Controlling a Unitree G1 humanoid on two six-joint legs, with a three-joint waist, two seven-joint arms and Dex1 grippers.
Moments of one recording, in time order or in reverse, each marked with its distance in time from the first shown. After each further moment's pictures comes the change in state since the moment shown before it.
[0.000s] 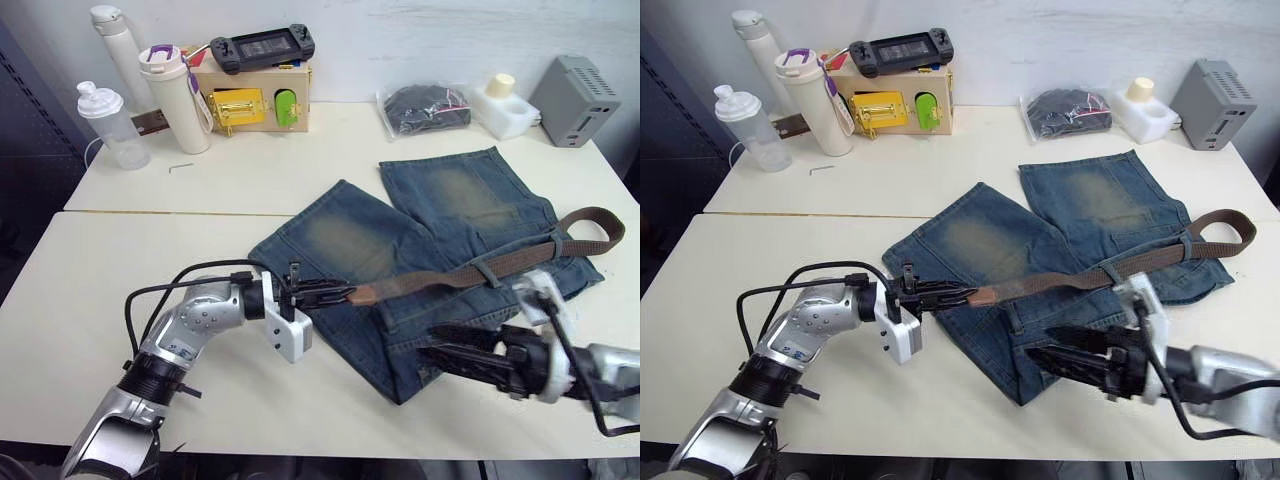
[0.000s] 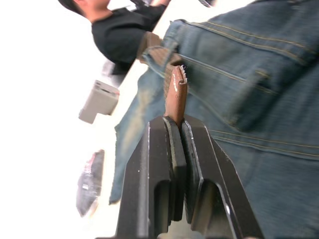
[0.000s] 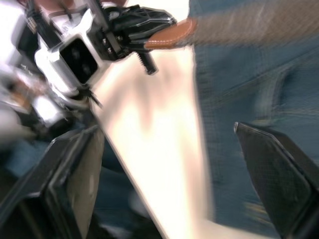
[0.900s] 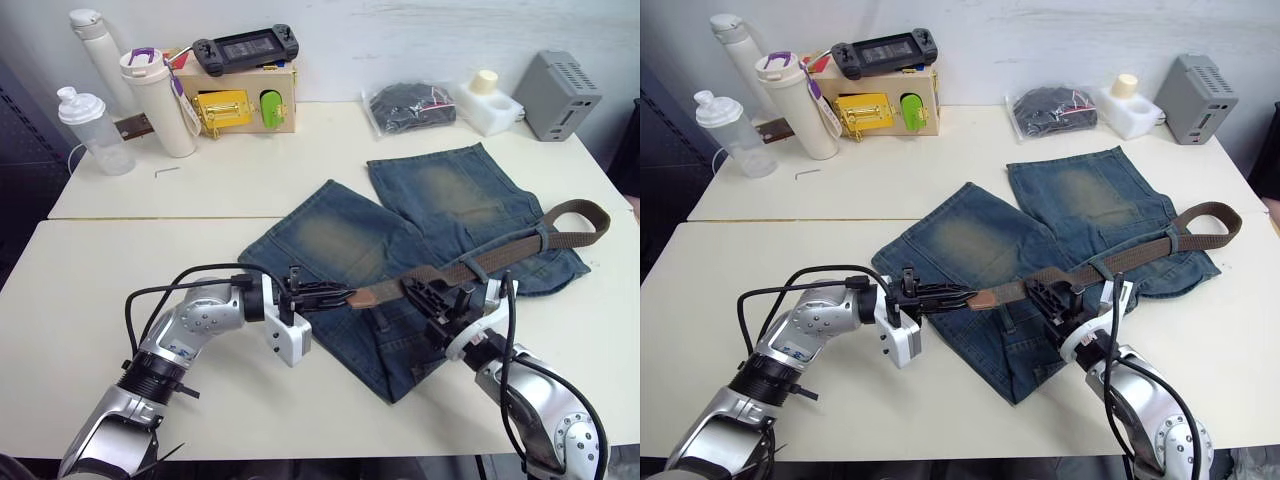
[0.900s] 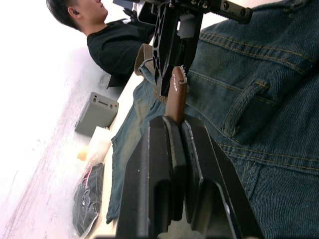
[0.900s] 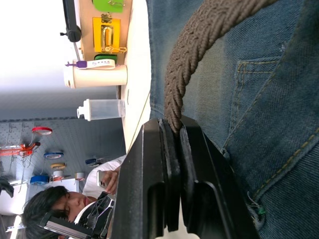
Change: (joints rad) left arm 0.001 0.011 -0.019 0.016 0.011 -0.012 0.006; right arm -0.065 0.568 0.063 0.018 0.066 -0.379 -0.647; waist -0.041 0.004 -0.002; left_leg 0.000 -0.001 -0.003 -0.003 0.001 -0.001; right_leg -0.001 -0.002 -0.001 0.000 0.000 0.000
